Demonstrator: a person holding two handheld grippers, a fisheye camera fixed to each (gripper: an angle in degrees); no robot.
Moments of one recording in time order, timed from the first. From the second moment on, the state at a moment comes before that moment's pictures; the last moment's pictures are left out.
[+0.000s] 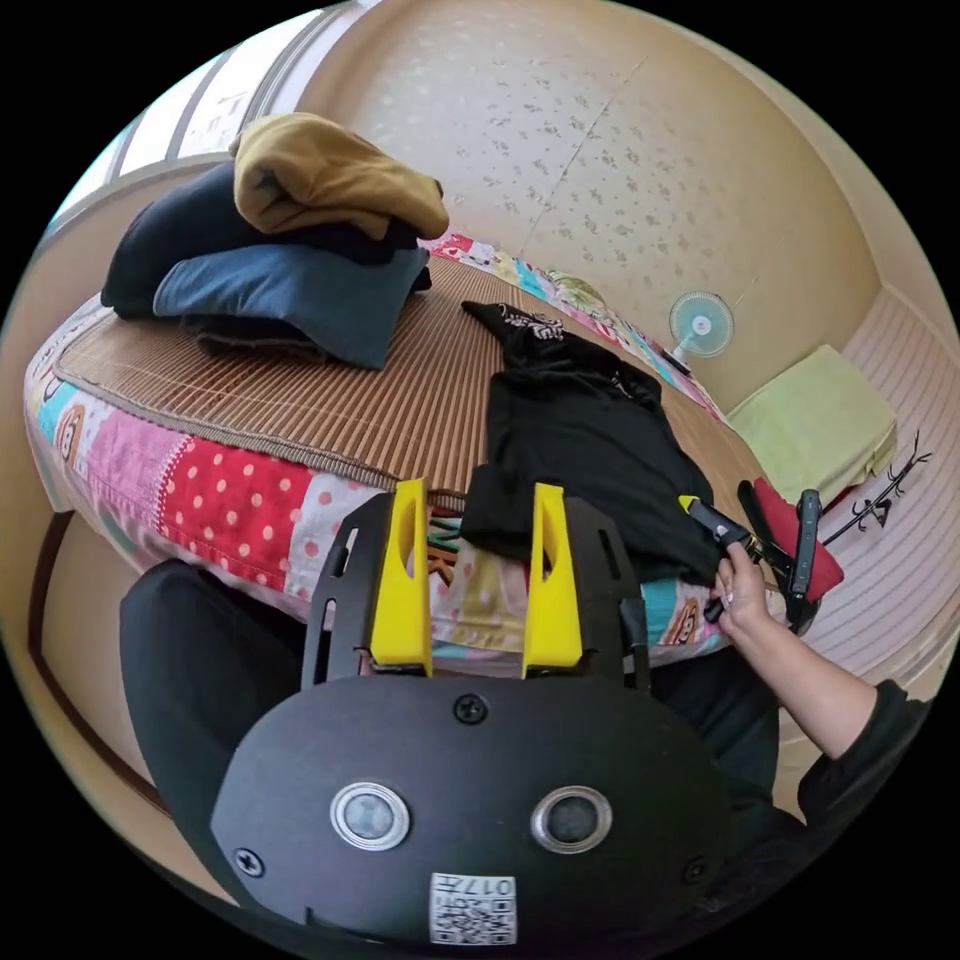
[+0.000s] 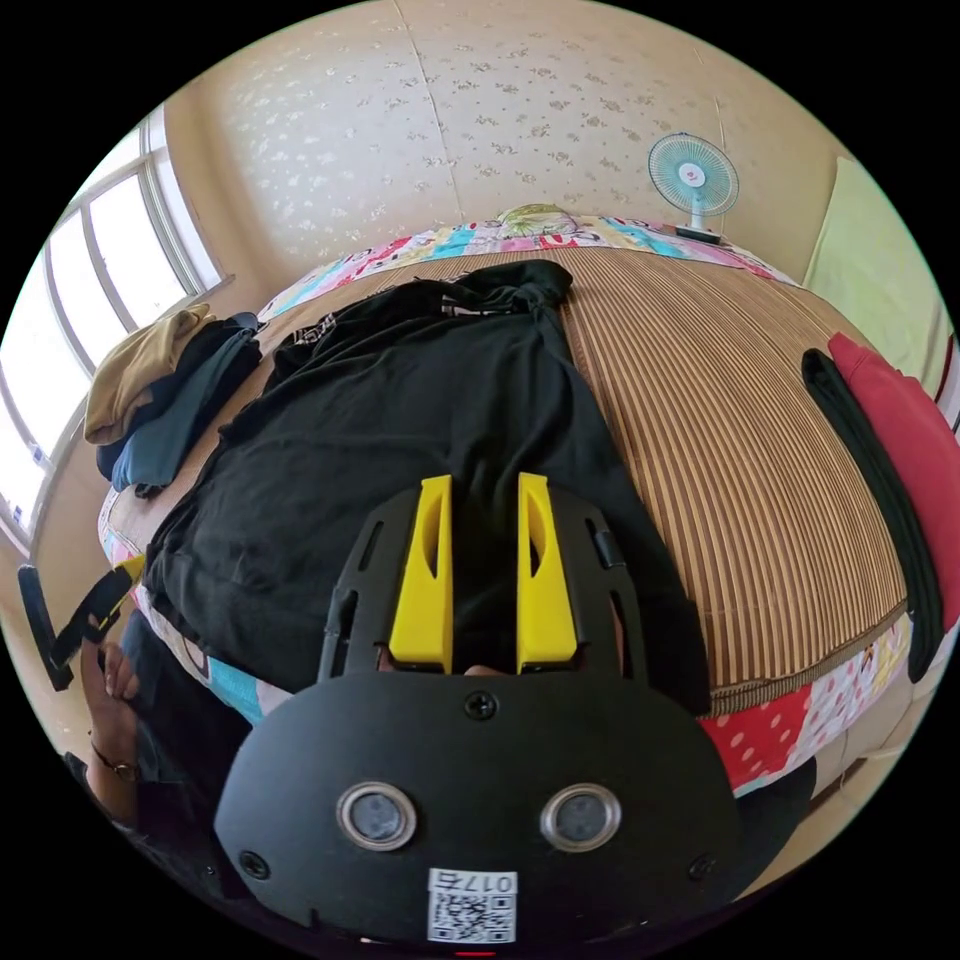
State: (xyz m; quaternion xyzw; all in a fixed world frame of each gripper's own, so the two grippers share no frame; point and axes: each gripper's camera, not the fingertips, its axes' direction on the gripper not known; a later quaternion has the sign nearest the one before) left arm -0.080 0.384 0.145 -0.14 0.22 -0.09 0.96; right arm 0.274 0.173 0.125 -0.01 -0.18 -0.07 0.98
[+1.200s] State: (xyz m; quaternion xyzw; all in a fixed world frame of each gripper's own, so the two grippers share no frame) left arm -0.240 0.308 0.026 -0.04 0.54 -0.22 0.81; right arm 0.514 0.198 -0.115 0.13 -0.49 0.12 0.85
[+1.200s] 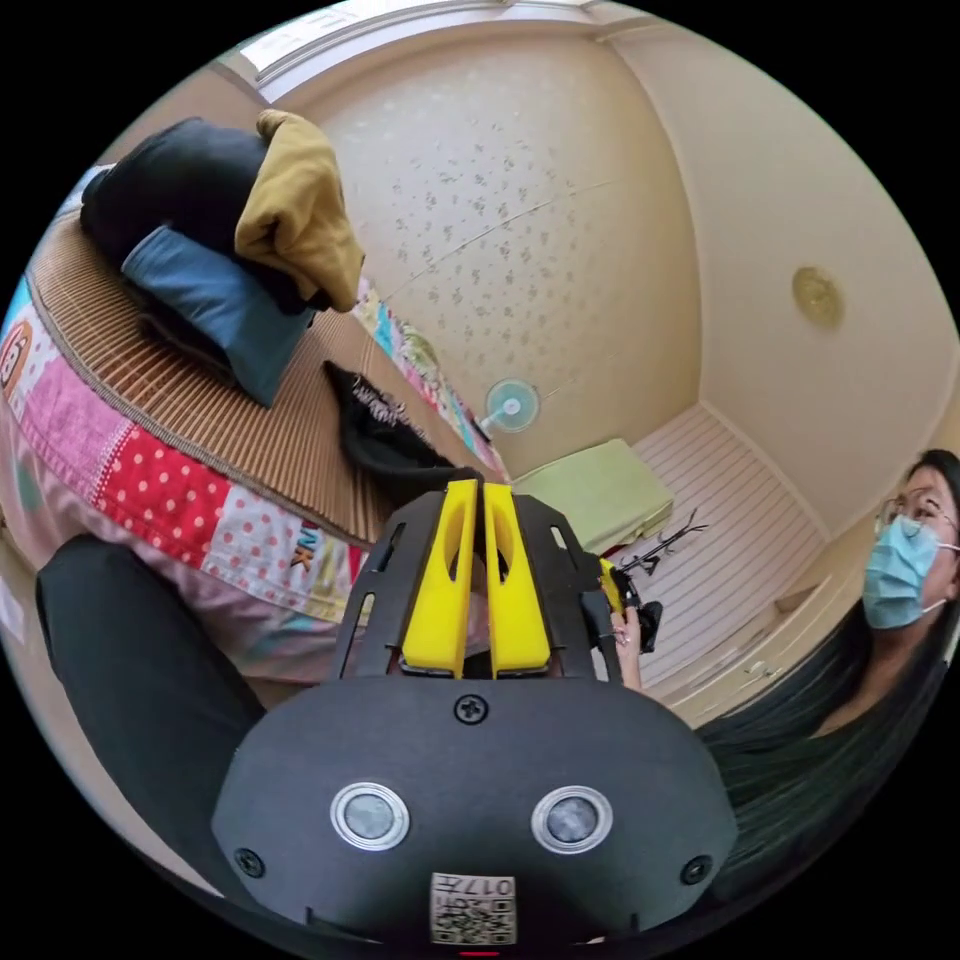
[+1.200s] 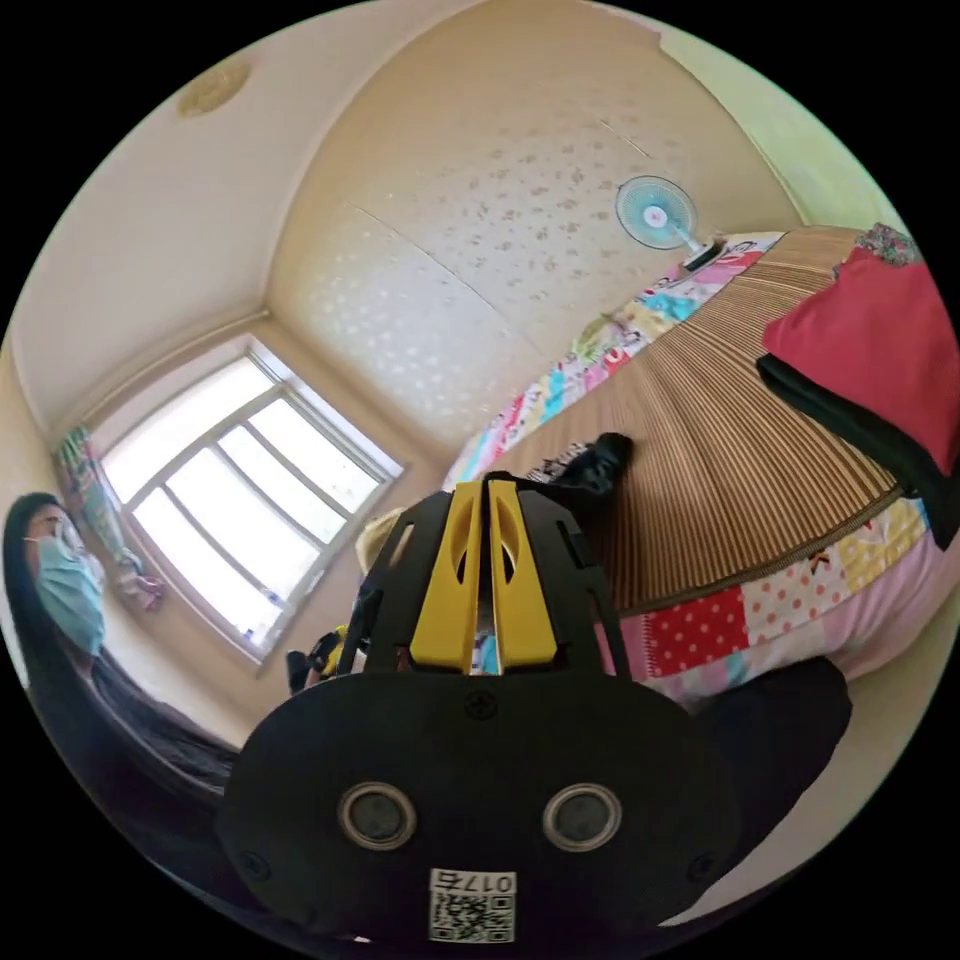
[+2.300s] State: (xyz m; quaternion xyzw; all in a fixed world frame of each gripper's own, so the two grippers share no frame) left arm -0.138 0.285 0.227 -0.20 0.37 -0.28 0.86; right arm 0.236 0.130 0.060 0.06 -0.14 -0.03 0.99
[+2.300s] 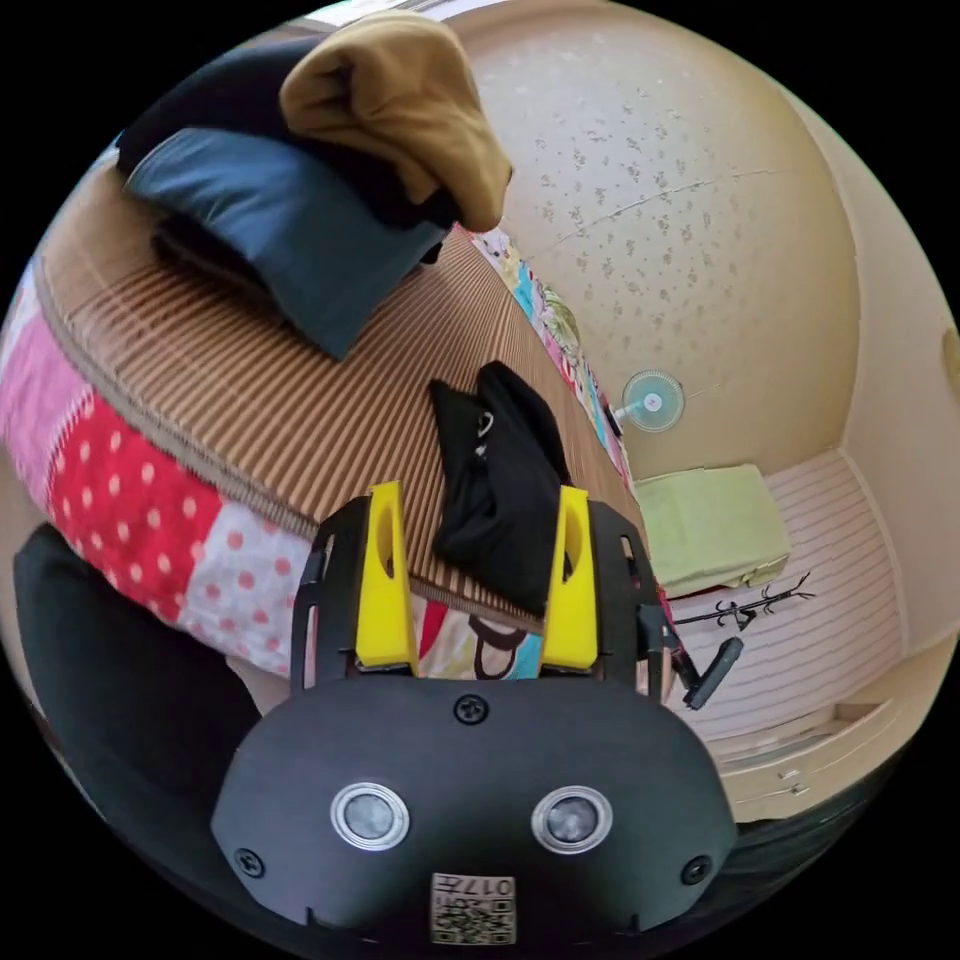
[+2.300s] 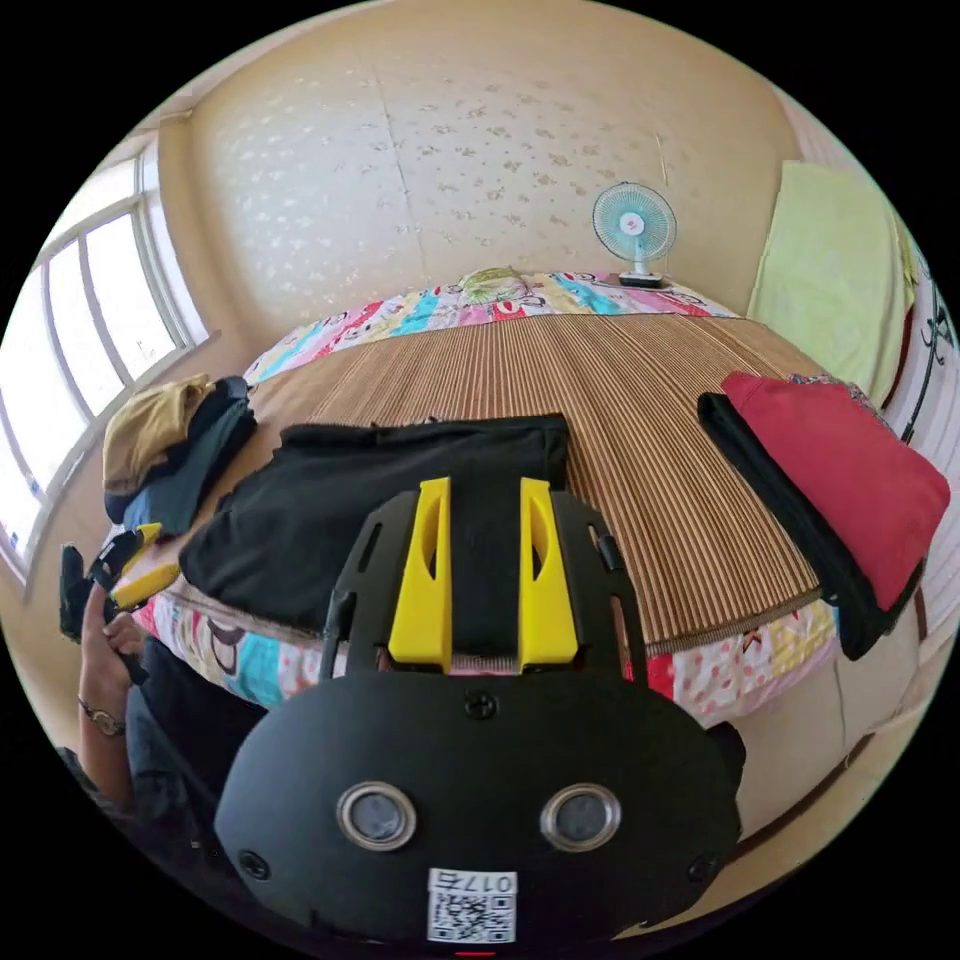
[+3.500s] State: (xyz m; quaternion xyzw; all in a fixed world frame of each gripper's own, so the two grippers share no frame) left arm 0.240 0.313 0.180 -0.16 0.62 0.03 0.77; right arm 0.388 0.200 0.118 0.13 -0.34 0.09 0.93
